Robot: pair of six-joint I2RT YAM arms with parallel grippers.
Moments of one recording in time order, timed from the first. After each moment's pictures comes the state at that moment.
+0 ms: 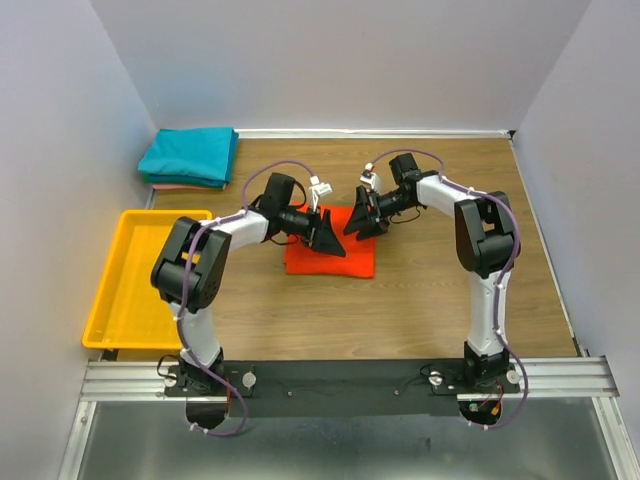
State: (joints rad) left arm -0.40 1.83 1.10 -0.01 1.12 -0.20; right arm 0.31 2.15 1.54 -0.59 -1.05 0.11
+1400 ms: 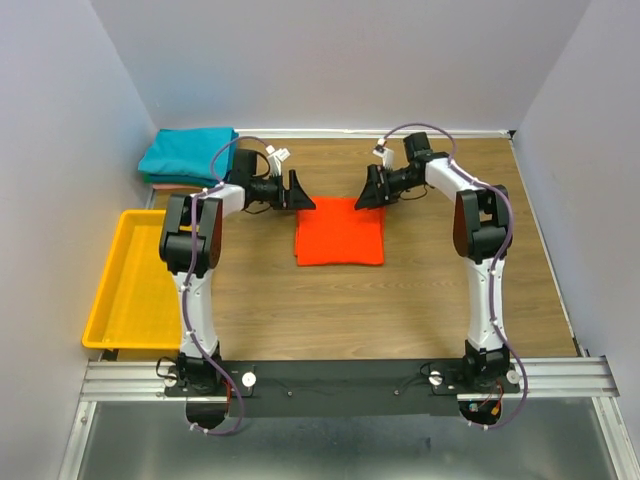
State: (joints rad) left arm -0.14 2.19 1.41 0.05 1.03 -0.29; right arm 0.20 2.36 1.86 -0.64 -0.97 -0.08
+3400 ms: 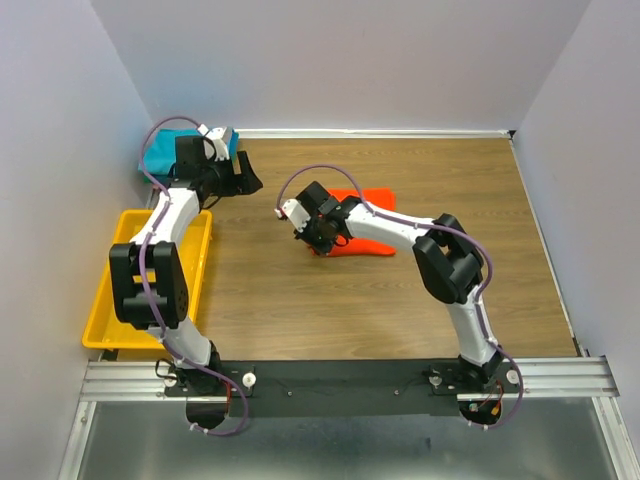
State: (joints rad) left arm 0.03 1.66 1.28 -0.24 0.47 -0.13; right arm 0.83 2.16 1.65 -0.57 -0.10 -0.29
